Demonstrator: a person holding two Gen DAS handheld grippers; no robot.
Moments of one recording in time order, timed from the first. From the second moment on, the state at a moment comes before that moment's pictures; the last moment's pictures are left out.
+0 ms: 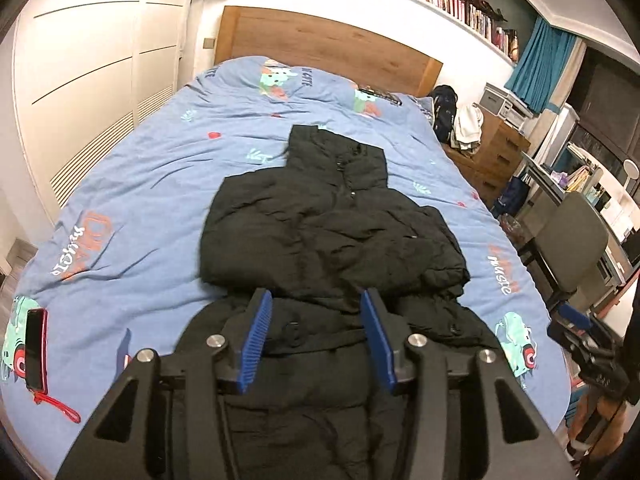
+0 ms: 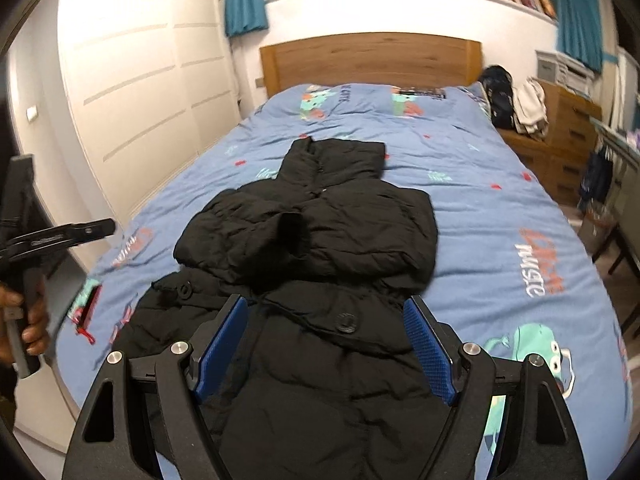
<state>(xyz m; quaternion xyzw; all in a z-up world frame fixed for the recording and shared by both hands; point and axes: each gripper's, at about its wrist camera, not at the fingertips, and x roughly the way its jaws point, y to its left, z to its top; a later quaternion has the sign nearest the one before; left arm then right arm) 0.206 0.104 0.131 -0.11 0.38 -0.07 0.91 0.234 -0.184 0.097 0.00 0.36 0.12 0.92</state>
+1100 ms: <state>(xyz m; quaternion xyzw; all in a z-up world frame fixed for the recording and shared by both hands) 0.441 0.105 -0.034 -0.04 0.49 -0.05 0.87 0.435 -0.109 -0.039 -0.06 0.49 0.17 0.86</state>
